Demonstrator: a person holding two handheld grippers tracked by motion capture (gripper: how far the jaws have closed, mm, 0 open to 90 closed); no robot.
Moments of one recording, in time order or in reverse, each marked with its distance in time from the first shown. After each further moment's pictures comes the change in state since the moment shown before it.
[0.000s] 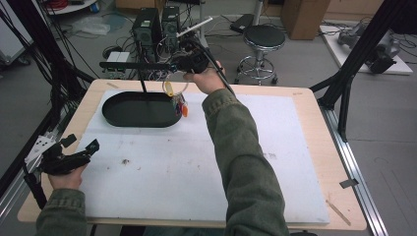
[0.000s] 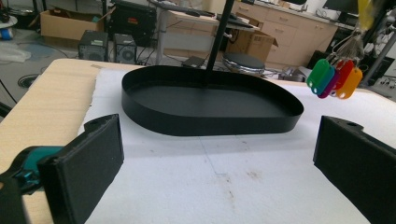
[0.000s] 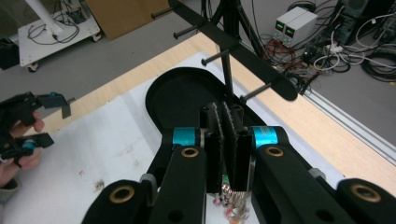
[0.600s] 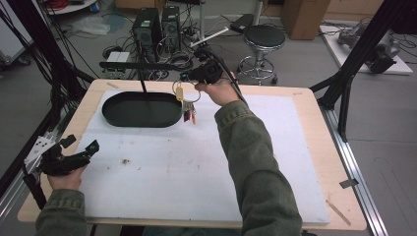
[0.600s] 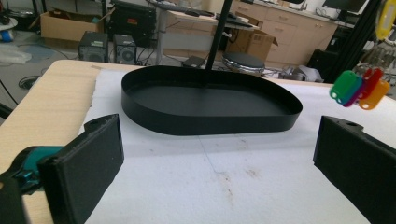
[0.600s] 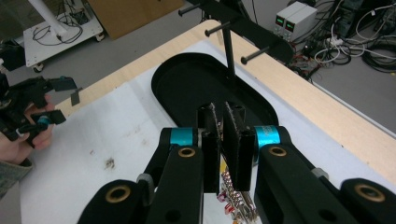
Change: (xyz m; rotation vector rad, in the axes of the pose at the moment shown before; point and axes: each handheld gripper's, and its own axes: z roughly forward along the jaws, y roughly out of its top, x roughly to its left) left arm -0.001 0.000 -0.001 0.001 -0.003 0.006; right arm 0.004 -0.034 -0.030 -0.013 0.006 0.024
